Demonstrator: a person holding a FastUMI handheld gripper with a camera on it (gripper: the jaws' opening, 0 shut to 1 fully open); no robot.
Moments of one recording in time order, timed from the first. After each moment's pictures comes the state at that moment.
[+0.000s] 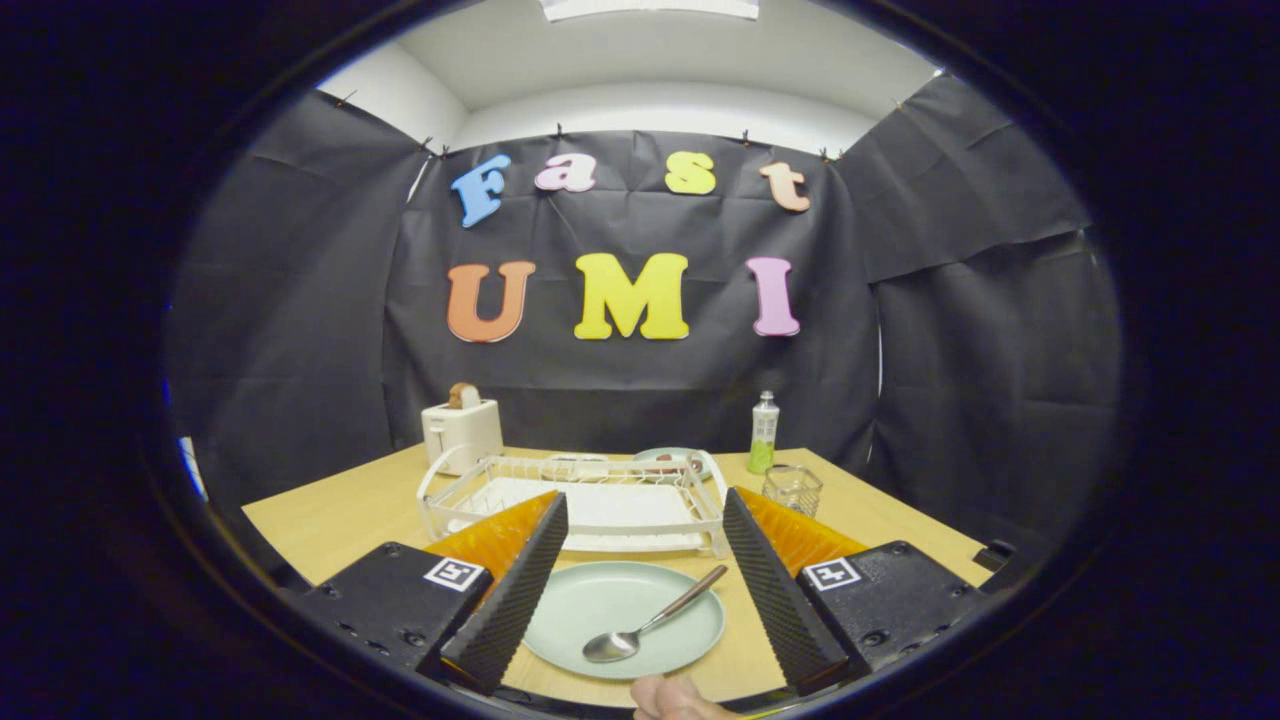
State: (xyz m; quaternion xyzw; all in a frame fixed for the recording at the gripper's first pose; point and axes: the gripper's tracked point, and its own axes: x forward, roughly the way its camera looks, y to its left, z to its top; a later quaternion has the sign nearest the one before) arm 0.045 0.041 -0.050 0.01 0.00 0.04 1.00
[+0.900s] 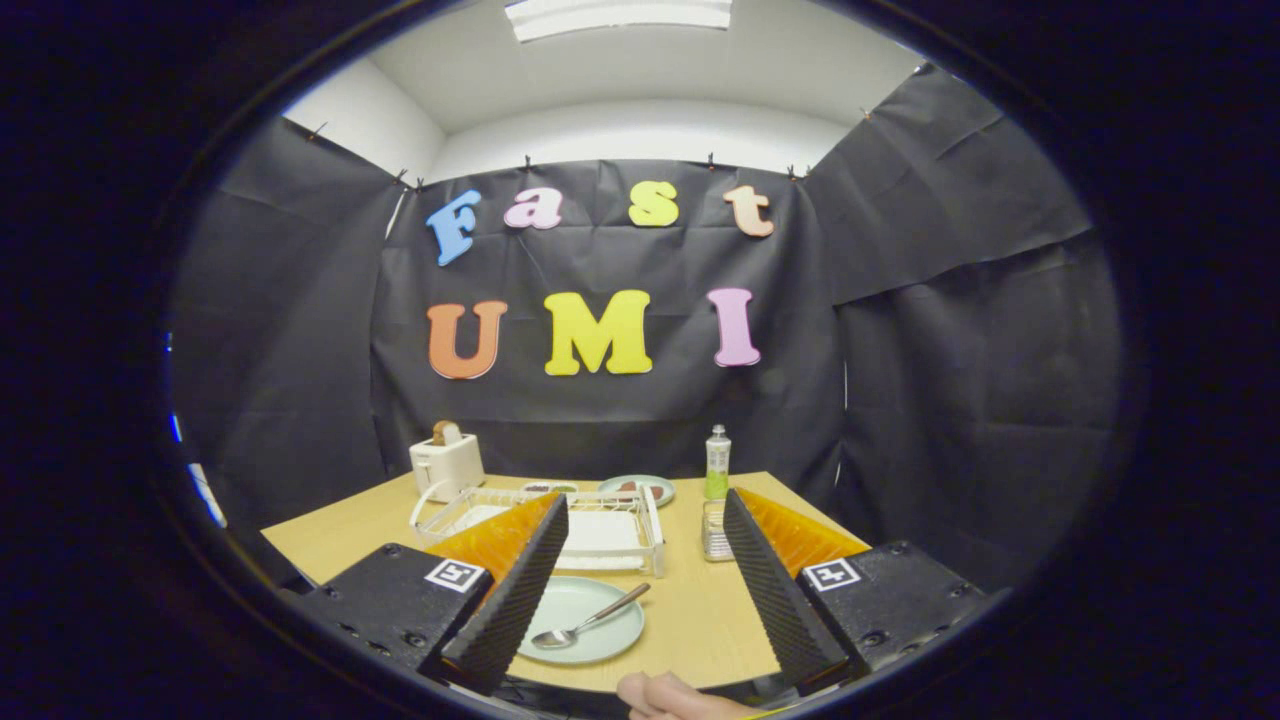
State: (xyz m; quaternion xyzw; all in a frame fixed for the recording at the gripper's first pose) arm -0.009 -0.047 0.014 0.02 -0.02 0.02 1.00
